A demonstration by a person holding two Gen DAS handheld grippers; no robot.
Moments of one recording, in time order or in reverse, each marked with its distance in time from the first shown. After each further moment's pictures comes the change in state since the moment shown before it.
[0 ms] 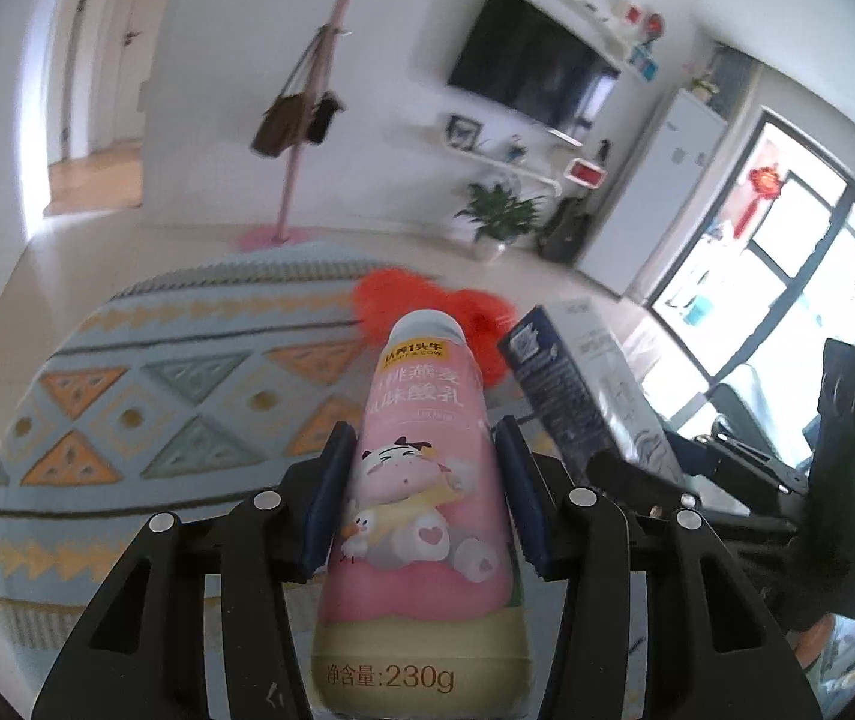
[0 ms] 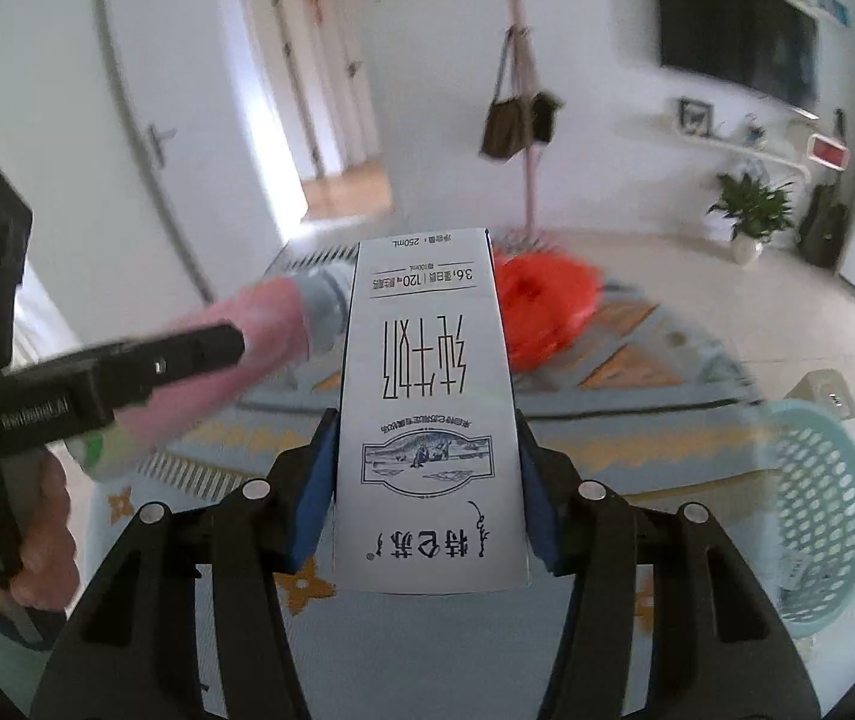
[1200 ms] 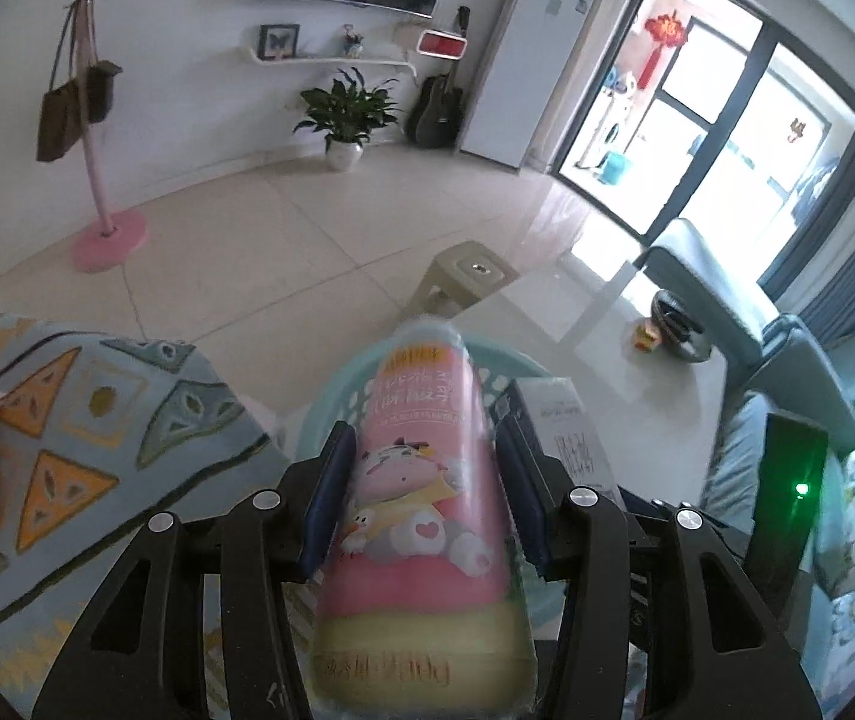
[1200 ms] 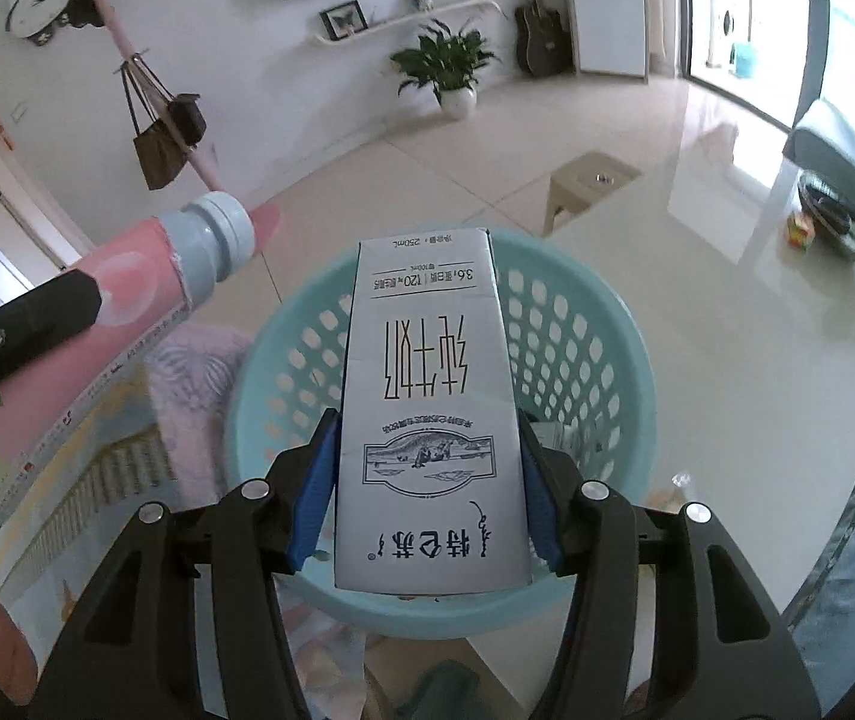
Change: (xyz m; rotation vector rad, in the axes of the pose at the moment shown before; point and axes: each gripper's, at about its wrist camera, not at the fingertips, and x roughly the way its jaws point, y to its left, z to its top) left arm 0.271 -0.260 0.002 0.274 0.245 -0.142; right arm 0.000 -0.337 -0.101 0.589 0.137 -0.381
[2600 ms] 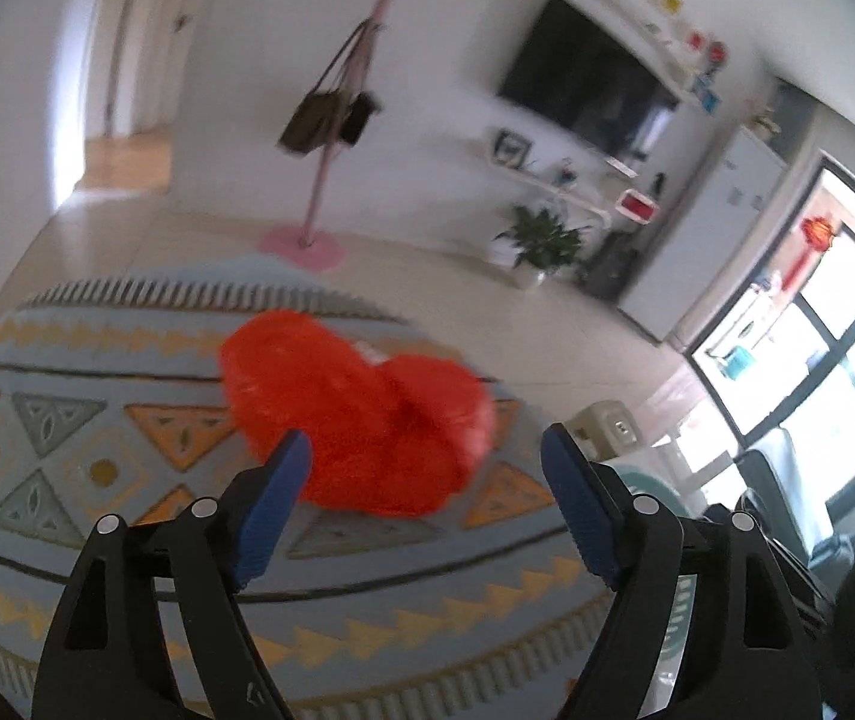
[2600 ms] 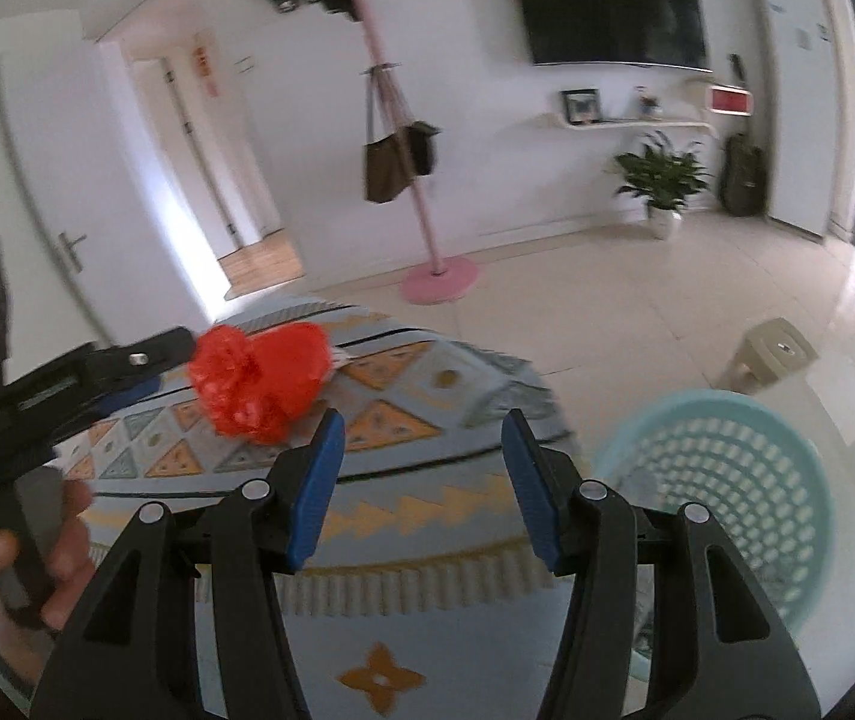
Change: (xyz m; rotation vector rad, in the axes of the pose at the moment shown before) left arm -0.165 0.197 -0.055 -0.439 -0.268 0.252; right arm -0.066 0.219 -0.012 -0.408 -0.173 0.339
